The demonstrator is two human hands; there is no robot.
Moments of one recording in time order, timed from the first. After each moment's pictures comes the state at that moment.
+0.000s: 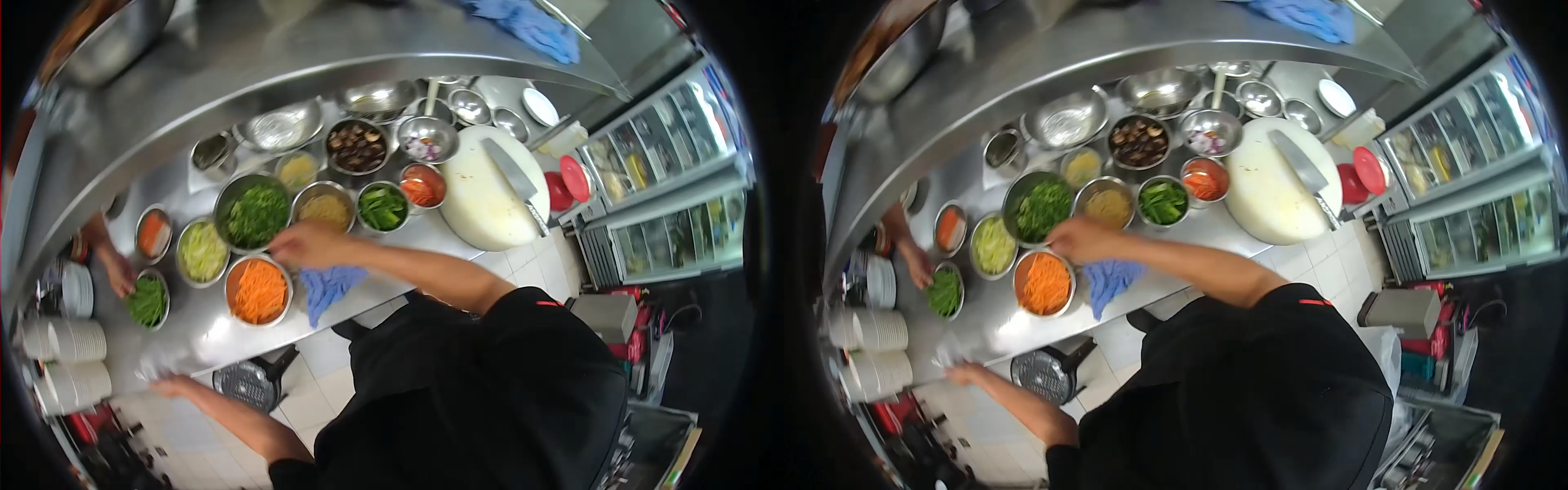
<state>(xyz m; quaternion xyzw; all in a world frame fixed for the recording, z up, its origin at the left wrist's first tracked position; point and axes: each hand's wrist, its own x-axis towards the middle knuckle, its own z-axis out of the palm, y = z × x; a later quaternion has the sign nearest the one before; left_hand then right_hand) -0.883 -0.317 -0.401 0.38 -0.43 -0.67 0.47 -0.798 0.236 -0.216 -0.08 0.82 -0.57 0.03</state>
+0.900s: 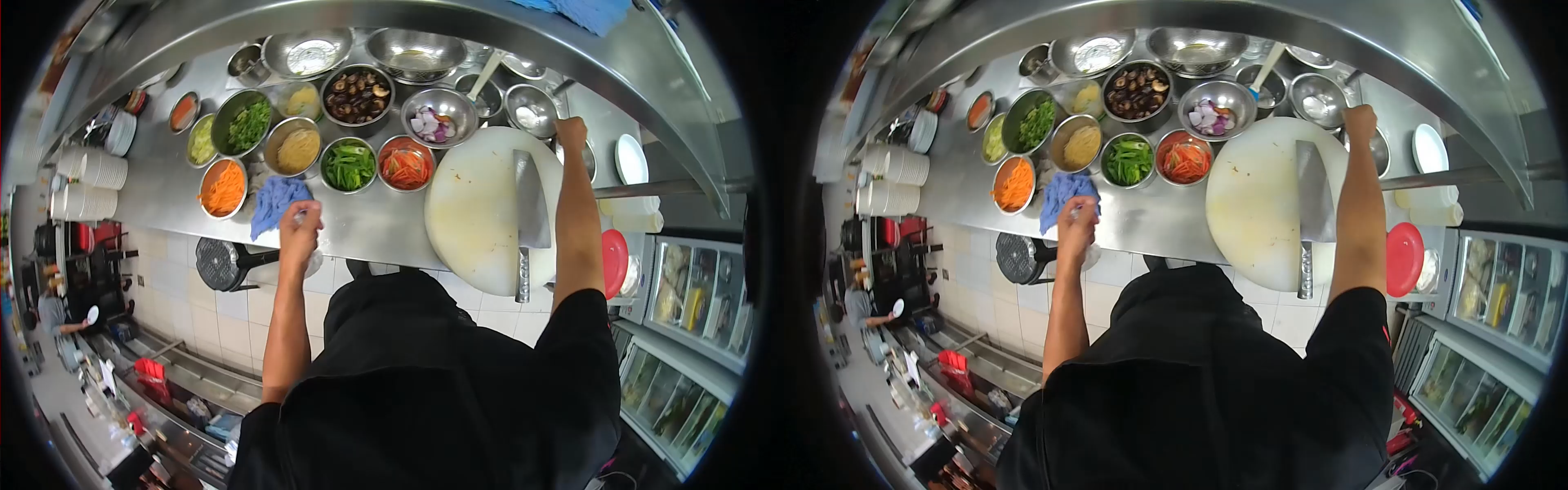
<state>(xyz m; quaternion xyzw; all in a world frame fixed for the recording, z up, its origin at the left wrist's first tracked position) -0.663 0.261 -0.243 0.16 -0.71 -0.67 -0.13 -0.765 0.867 -0.293 0.45 0.88 -0.15 -0.10</state>
